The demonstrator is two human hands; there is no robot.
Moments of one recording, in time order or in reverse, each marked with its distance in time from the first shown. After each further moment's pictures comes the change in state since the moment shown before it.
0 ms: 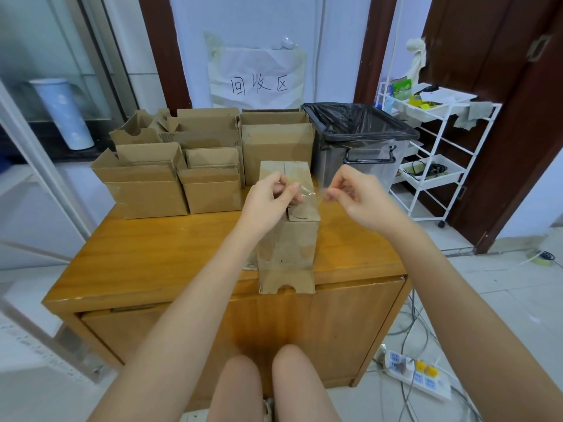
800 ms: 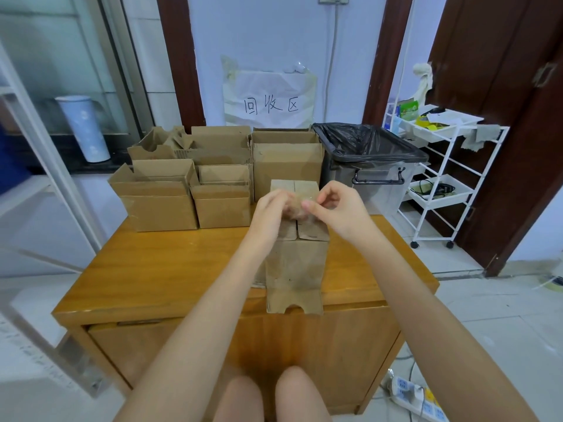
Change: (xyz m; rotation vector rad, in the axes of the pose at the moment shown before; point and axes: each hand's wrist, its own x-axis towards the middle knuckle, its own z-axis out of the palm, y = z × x) left_hand 0.004 0.010 -0.009 -0.303 0.088 -0.169; right_hand 0.033 -0.022 0.038 0.283 0.135 0.177
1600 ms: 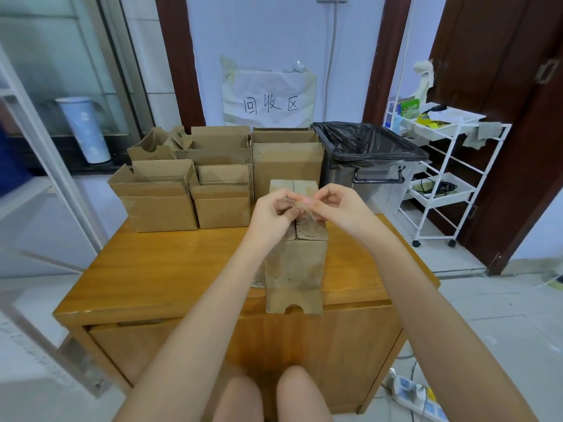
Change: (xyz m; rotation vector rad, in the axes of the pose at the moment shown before) left_hand 0.005 -0.012 -0.003 0.187 -0.055 0.188; right_hand -0.001 -0.001 -0.010 0.202 -0.160 0.089
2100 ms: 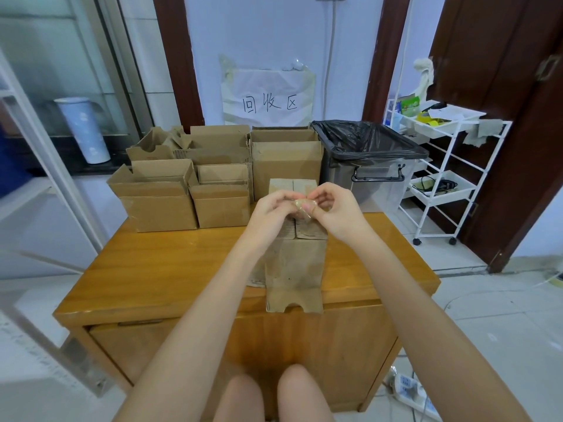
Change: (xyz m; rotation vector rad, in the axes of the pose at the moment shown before) left_hand -0.001 0.007 -0.003 -0.184 -0.067 -0.093; right_hand 0.010 0.015 0.012 -0.221 0.153 -0.109
